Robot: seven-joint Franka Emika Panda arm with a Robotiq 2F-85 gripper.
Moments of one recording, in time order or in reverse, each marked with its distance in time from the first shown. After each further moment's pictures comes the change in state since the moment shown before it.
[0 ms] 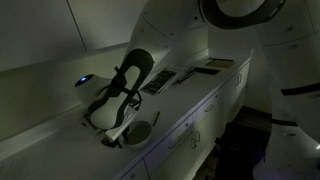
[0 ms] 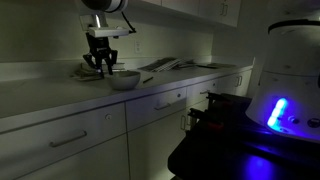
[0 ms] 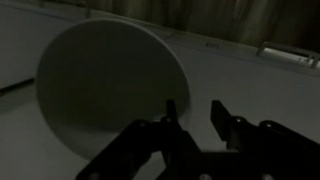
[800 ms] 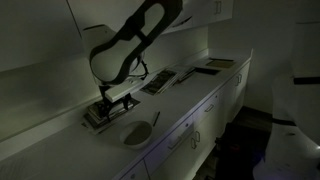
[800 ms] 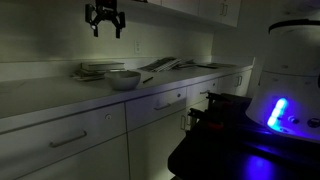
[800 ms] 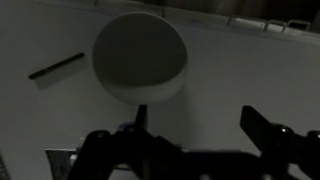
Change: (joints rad) arm -0.073 -0.343 0.018 -0.132 0.116 -0.026 -0.083
